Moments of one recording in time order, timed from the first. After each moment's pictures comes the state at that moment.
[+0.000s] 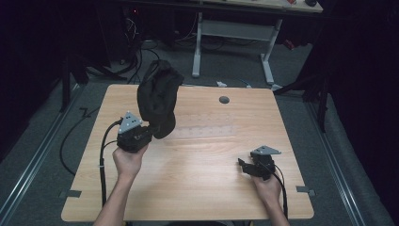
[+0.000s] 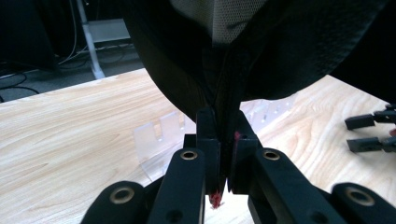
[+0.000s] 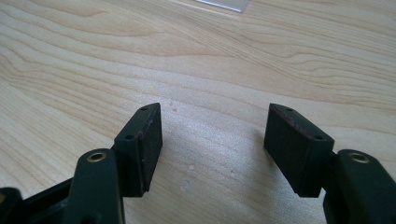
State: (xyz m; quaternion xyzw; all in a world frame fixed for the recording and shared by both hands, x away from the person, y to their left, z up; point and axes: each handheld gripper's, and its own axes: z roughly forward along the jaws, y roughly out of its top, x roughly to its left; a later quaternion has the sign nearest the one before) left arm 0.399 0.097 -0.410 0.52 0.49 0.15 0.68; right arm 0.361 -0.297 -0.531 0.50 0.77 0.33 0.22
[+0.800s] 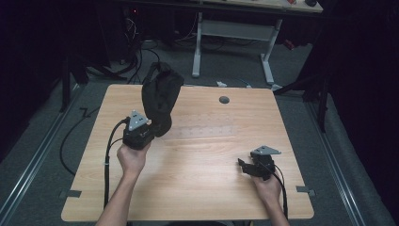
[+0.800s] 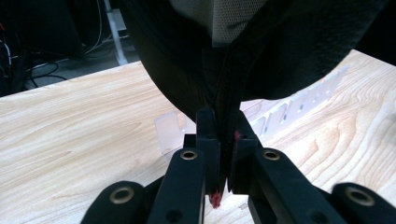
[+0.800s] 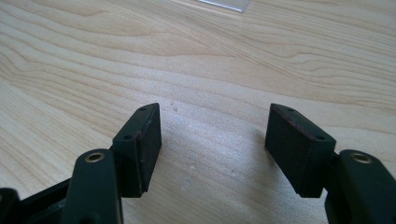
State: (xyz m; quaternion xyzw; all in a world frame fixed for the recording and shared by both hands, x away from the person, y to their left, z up) left arm 0.418 0.086 -0.430 0.53 0.51 0.19 0.65; right arm 0.361 -0.297 -0.531 0.50 0.77 0.33 0.22
